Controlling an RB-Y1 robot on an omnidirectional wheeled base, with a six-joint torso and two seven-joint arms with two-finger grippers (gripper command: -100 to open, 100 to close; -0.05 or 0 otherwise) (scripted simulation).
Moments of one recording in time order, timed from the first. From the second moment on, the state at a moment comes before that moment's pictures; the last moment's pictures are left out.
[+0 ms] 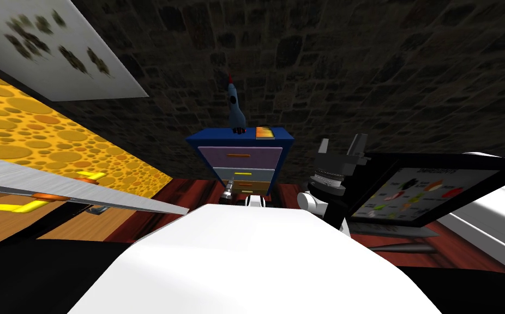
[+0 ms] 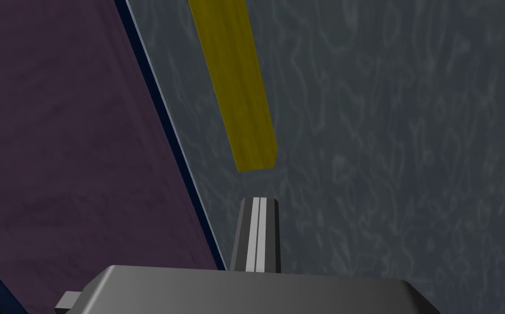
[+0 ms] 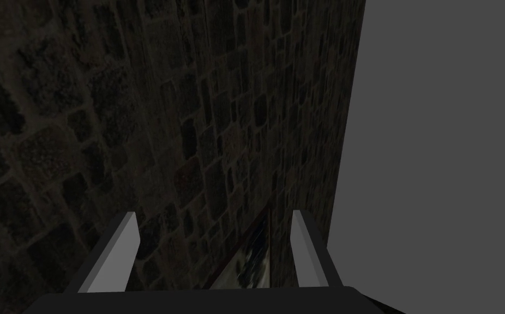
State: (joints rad) left arm 0.22 0.06 -0.04 -1.06 -0.12 -0.82 -0.09; right arm 0.45 -0.01 -0.04 -2.39 -0.12 -0.57 -0.14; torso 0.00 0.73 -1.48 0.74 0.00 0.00
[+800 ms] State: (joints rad) left arm 0.00 0.06 0.03 -0.83 -0.11 -0.84 -0.11; right arm 0.45 -0.01 -0.04 -2.39 -0.12 -0.57 -0.14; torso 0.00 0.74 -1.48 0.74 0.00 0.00
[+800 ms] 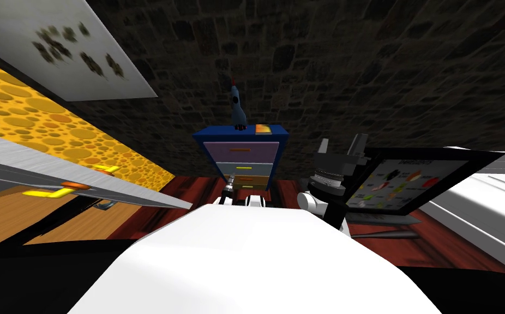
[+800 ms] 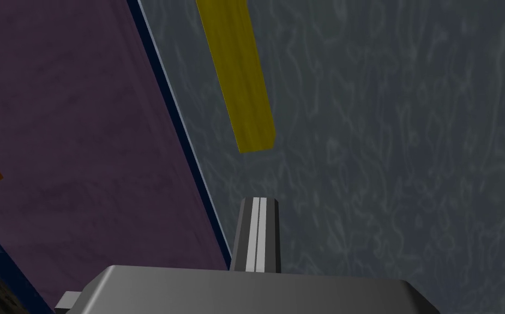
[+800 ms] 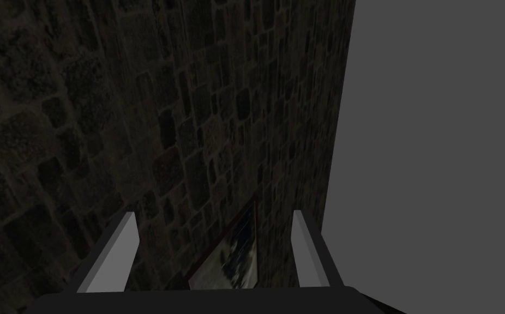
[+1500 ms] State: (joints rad) left arm -0.23 0.07 0.10 -0.57 -0.09 -0.87 -0.12; right arm 0.45 -0.01 -0.04 -2.39 -0.12 -0.57 -0.14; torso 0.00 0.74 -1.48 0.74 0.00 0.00
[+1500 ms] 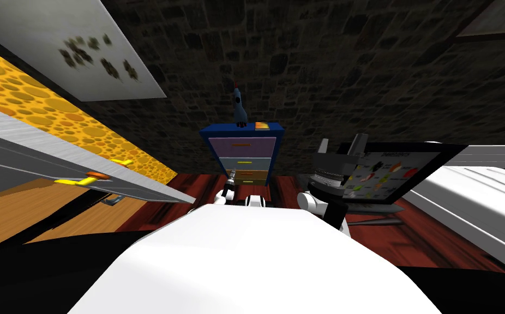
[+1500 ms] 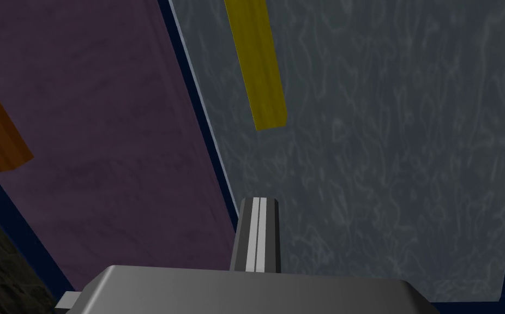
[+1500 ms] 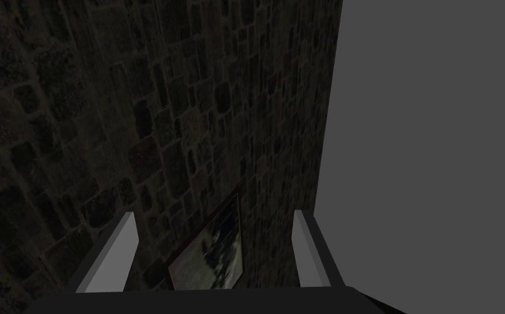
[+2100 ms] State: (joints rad) left arm -0.33 0.08 0.13 -0.49 -0.09 -0.87 -0.12; right arm 0.45 -0.01 -0.04 -2.39 -0.12 -0.57 -0.14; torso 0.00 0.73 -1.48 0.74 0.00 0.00
